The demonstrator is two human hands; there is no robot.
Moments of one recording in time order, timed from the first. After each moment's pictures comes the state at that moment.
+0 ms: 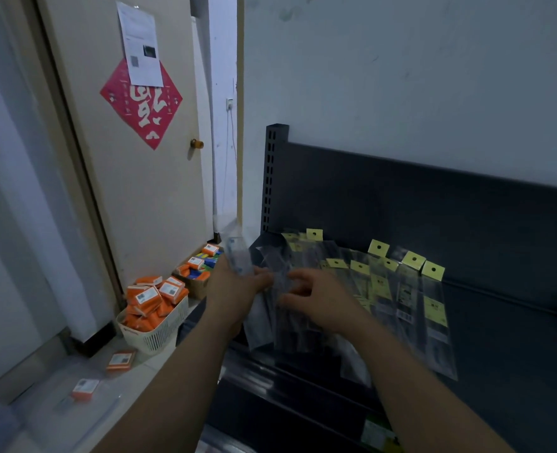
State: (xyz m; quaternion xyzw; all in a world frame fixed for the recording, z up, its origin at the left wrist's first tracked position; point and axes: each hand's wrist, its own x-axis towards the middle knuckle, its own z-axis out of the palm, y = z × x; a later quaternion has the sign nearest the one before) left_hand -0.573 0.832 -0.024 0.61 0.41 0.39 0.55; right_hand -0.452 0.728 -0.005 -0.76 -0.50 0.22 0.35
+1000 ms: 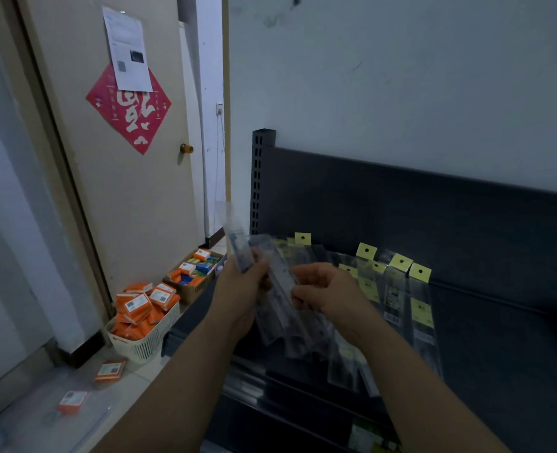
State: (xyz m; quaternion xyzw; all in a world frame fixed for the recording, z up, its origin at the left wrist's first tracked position) left_hand -0.548 0.816 -0.011 0.50 0.27 0.41 0.71; right_hand -0.439 0.712 0.003 -0.67 -0.35 0.31 0.57
